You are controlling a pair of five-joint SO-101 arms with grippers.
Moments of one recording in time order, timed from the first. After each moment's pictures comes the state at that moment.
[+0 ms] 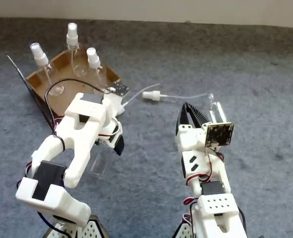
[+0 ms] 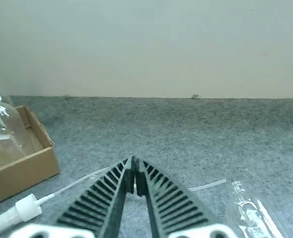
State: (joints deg) left arm 6.4 3.3 26.6 70.8 -6.5; right arm -9.4 -65.2 95.5 -16.8 -1.8
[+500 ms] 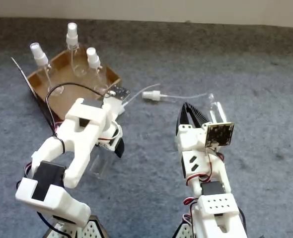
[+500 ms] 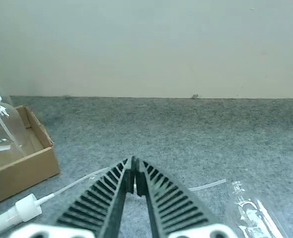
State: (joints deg) left arm 6.4 3.3 31.0 65.1 -6.5; right arm -9.4 -65.2 95.5 -16.8 -1.8
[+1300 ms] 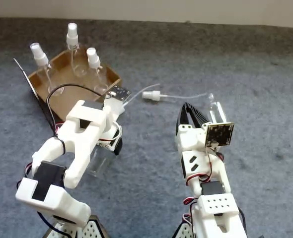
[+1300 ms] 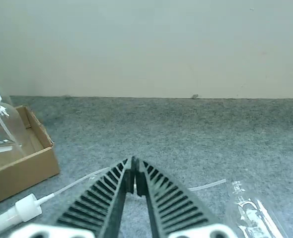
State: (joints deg) left arm 6.5 3.3 32.5 62.1 -6.5; right arm -9.4 -65.2 95.5 -16.8 -1.8
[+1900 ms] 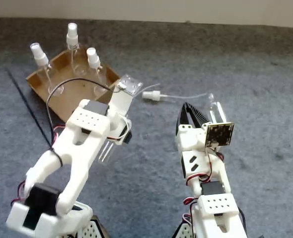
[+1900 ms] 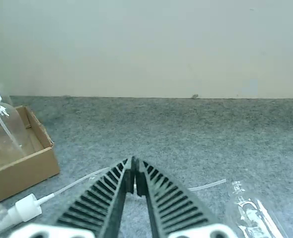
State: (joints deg) left arm 12.1 -9.8 32.6 62.0 -6.6; right arm -9.4 -65.2 95.5 -16.8 -1.8
